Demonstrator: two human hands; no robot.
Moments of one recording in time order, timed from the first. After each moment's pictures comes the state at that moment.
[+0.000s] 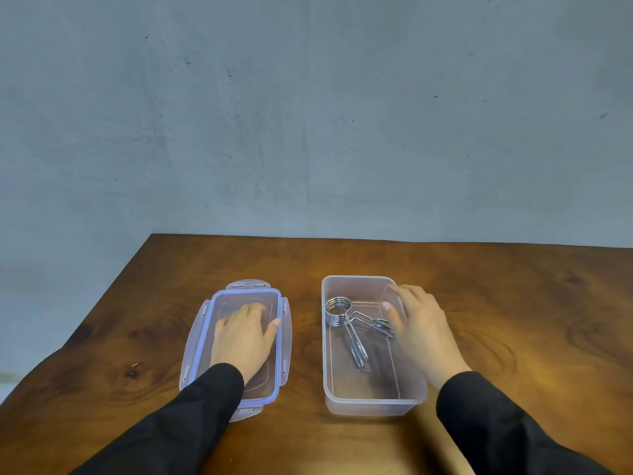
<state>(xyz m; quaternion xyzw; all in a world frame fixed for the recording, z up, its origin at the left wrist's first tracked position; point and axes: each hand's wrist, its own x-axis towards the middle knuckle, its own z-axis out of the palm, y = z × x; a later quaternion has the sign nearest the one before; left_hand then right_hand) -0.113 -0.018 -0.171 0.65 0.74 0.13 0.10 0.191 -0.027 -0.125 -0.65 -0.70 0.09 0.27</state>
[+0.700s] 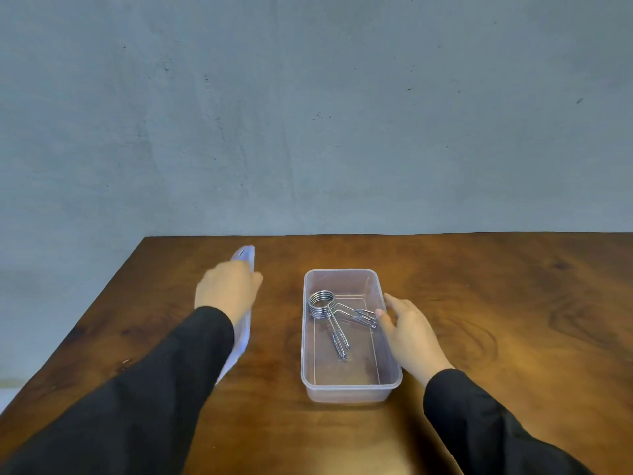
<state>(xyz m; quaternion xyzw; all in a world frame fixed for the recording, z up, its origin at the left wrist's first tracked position) -0.078 -0.009 -0.049 0.60 0.78 0.13 0.11 0.211 -0.044 -0.137 -0.69 -0.64 0.23 0.26</state>
